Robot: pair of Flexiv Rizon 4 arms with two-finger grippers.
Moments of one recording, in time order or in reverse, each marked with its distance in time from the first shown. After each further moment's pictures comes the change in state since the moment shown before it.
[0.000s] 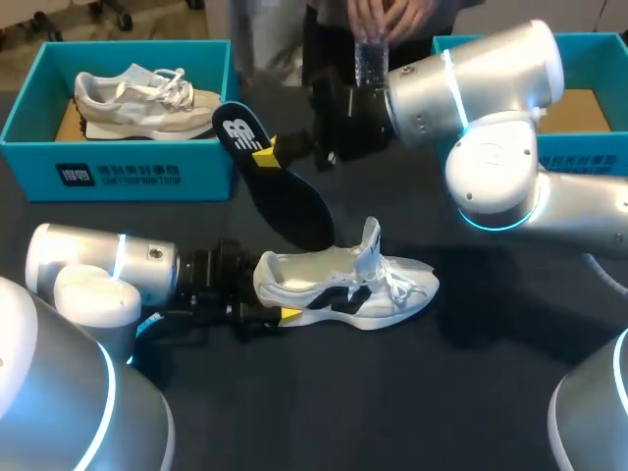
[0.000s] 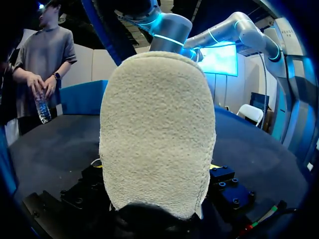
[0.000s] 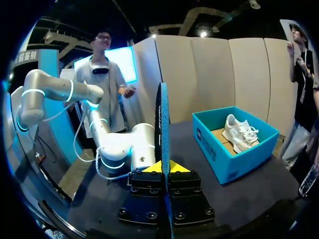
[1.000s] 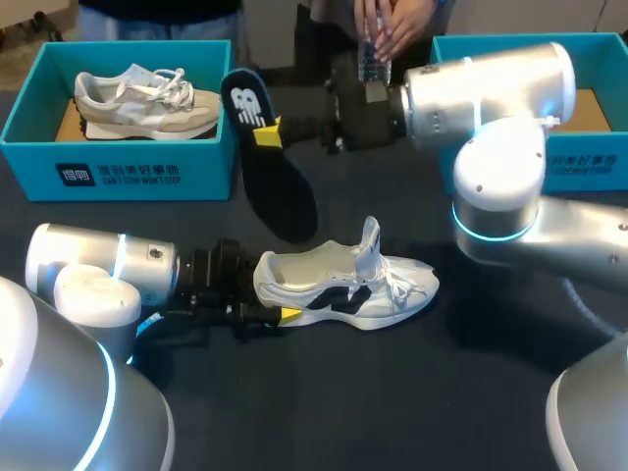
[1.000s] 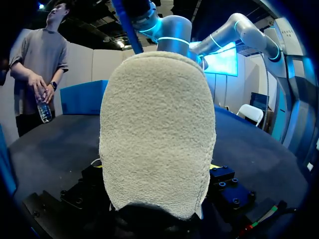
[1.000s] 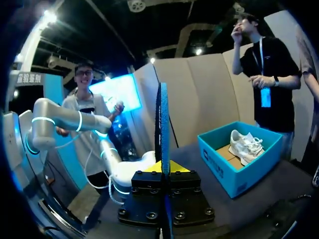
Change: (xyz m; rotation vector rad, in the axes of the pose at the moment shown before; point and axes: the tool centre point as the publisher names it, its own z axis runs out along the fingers) left arm 0.000 0.000 0.000 0.000 0.000 0.000; right arm 0.006 0.037 -0.021 -0.238 0.072 0.116
